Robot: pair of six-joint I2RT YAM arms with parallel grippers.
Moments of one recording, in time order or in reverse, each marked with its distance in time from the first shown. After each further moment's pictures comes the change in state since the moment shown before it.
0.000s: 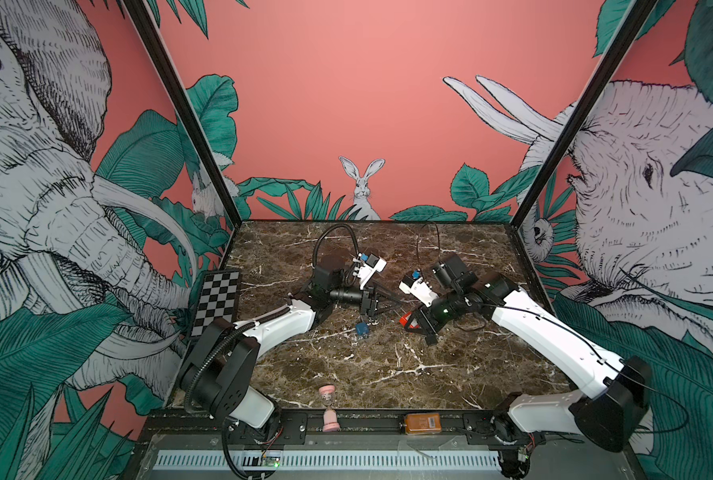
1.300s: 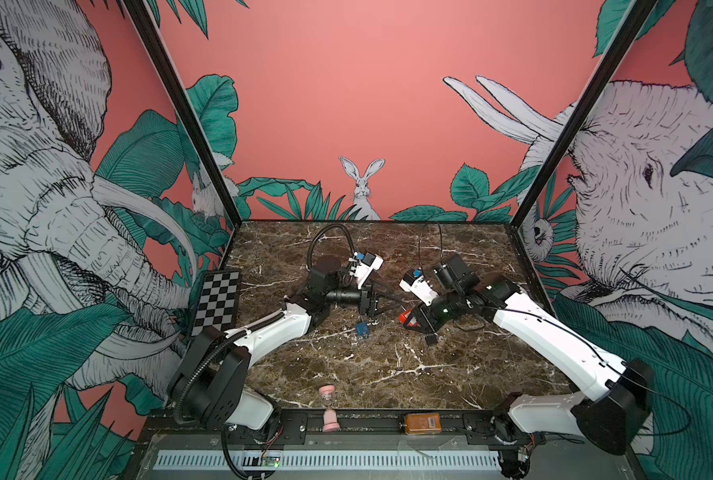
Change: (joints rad) left arm 0.000 -0.065 -0.023 0.003 -0.080 0.017; right arm -0.001 -0.018 -0.026 0.055 -0.016 0.024
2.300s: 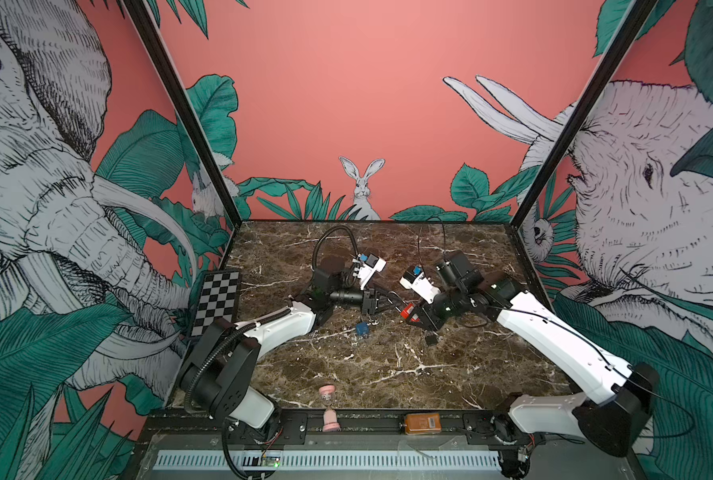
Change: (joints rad) left arm -0.011 0.062 0.002 0.045 0.040 -0.061; right arm 0.001 -0.012 0.043 -0.018 0.070 -0.107
